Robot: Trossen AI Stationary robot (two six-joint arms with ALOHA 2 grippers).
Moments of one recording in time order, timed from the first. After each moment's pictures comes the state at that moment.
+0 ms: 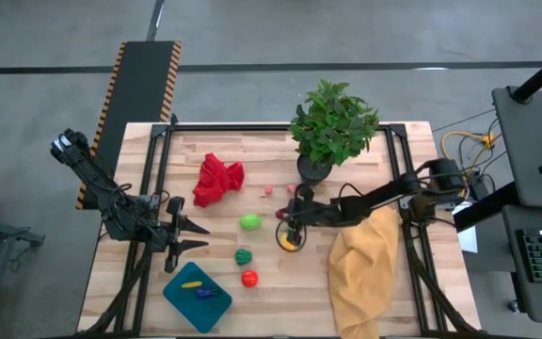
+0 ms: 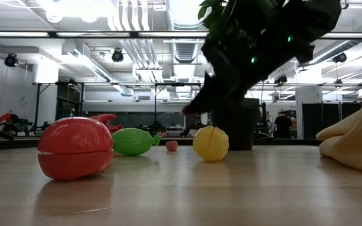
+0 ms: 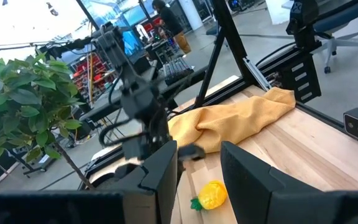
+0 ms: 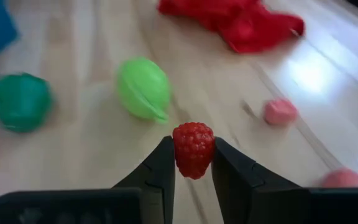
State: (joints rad) left arm -0.81 0.70 0.48 0.17 -0.72 0.41; right arm 0.15 1.76 0.83 0.33 0.33 0.26
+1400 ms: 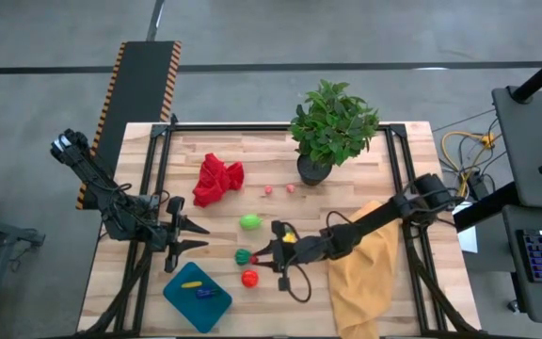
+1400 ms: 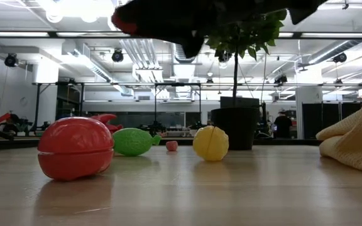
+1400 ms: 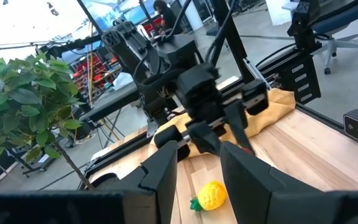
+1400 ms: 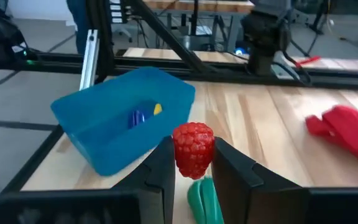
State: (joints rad) left arm -0.81 0.70 0.48 0.17 -0.72 0.40; right arm 0.38 1.92 1.11 0.53 0.26 0.06
